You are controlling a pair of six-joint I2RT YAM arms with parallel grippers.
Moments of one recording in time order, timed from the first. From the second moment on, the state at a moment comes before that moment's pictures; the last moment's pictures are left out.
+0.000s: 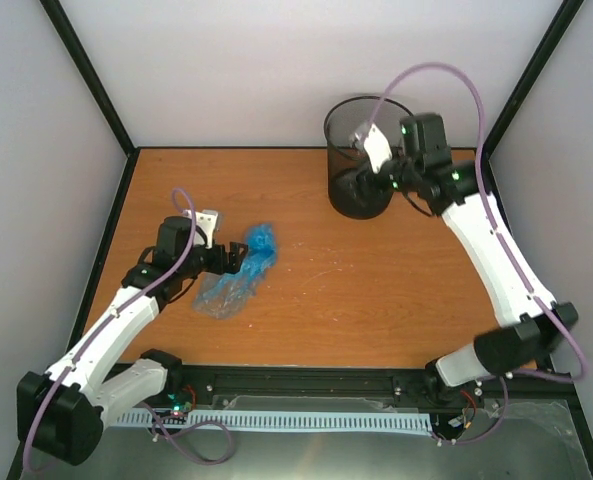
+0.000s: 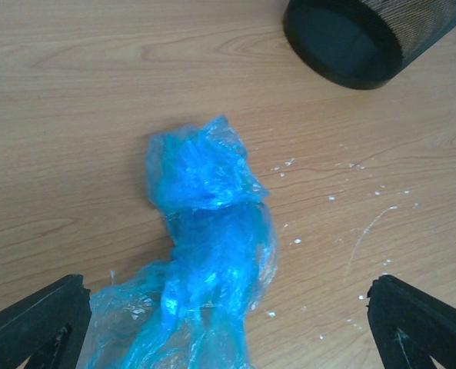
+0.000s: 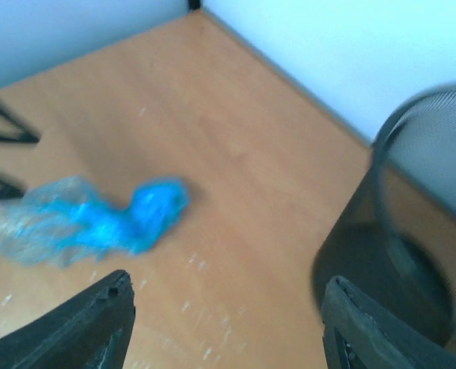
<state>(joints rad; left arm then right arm) -0.33 0.95 0.69 -0.39 0.20 -0.21 0.38 1.56 1.83 -0.91 -0.39 -0.33</state>
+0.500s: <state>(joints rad) -0.33 1.27 0.74 -0.44 0.15 -0.28 0.39 1.00 0.92 -0.75 -0.50 -0.35</state>
